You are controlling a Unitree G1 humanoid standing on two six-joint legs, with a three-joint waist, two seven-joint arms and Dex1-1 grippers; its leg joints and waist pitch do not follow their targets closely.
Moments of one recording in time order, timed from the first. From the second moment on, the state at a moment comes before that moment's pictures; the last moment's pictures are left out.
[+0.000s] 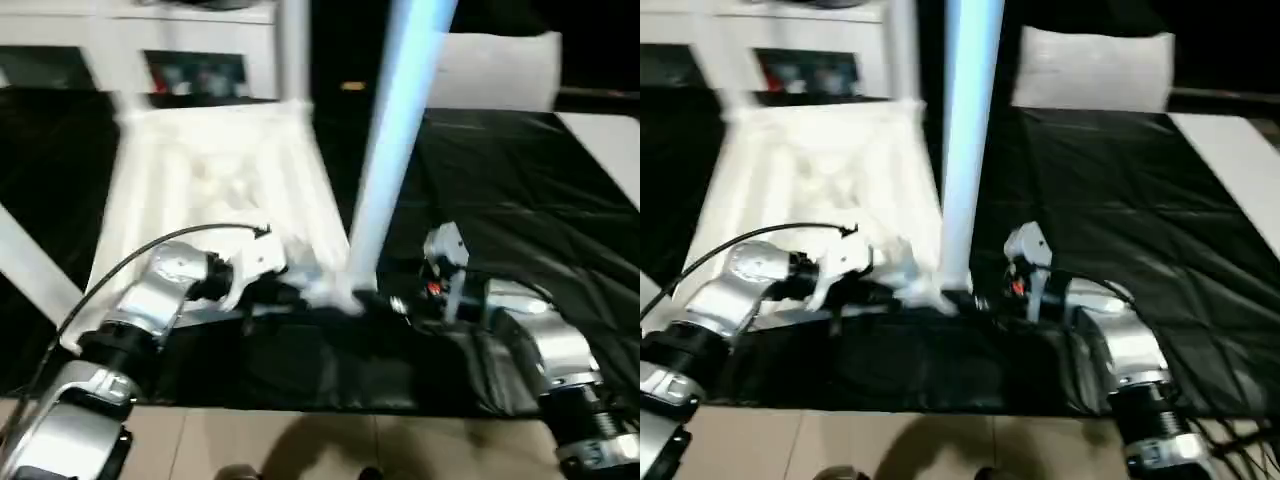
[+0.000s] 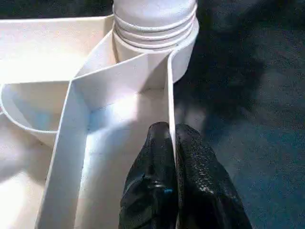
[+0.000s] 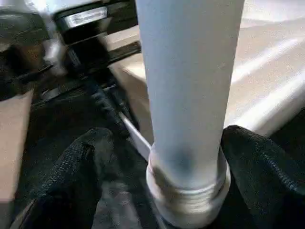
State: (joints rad) left arm -0.62 0.45 -0.32 0.61 -0.01 0.00 -1.31; right arm -0.38 -0.37 0.13 0.30 0.29 0.20 1.14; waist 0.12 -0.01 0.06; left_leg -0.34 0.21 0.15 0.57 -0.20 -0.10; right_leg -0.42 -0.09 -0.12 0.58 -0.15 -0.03
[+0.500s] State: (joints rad) left arm -0.62 0.49 -0.38 0.61 -0.02 -0.10 -1.53; right arm -0.44 -0.43 0.21 0.34 0.33 0.22 1.43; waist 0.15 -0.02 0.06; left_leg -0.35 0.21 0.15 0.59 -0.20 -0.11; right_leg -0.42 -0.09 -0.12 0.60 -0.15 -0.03
